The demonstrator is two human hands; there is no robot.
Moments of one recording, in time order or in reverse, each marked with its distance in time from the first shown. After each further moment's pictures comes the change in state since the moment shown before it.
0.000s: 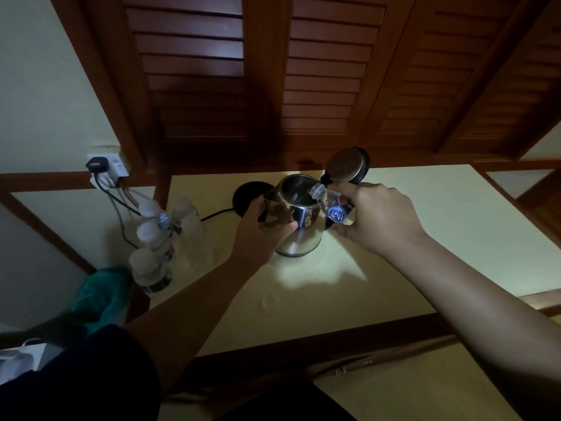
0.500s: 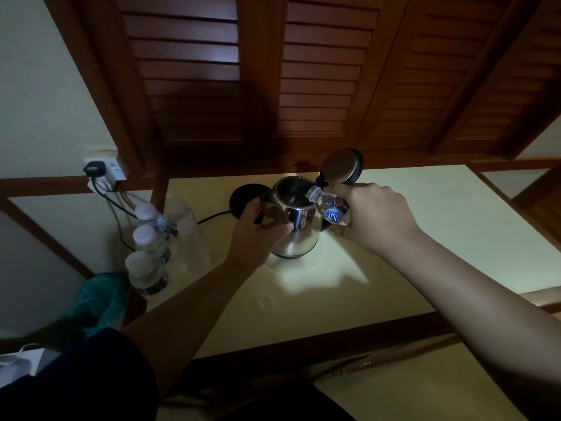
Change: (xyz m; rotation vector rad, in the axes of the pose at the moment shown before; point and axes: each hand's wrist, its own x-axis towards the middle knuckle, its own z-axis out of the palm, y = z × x) left_hand 0.000 0.004 0.000 -0.054 0.010 -0.040; right_hand 0.002 0.004 -0.001 -0.024 -0.006 -0.024
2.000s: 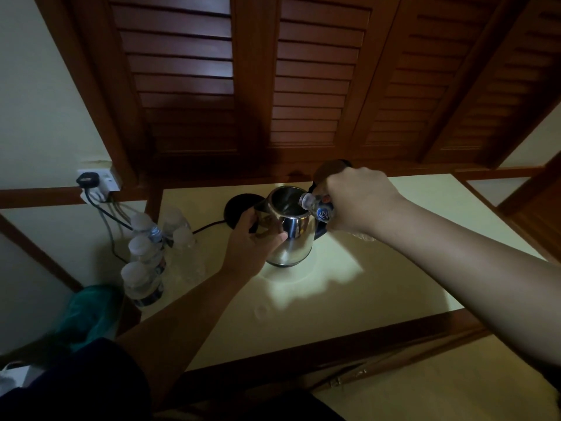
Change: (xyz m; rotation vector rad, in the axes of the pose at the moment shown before) left_hand -0.001 -0.002 0.000 -0.012 0.008 -0.007; right_hand 0.030 -0.016 -0.050 -0.175 -0.187 -0.066
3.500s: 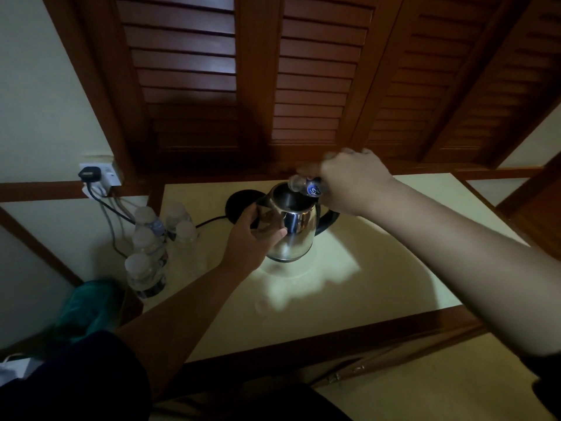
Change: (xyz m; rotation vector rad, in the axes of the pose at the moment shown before) left_hand -0.005 0.006 -0.007 0.060 -0.042 -0.063; right_hand 0.019 -0.001 -0.004 -0.019 0.072 -0.087
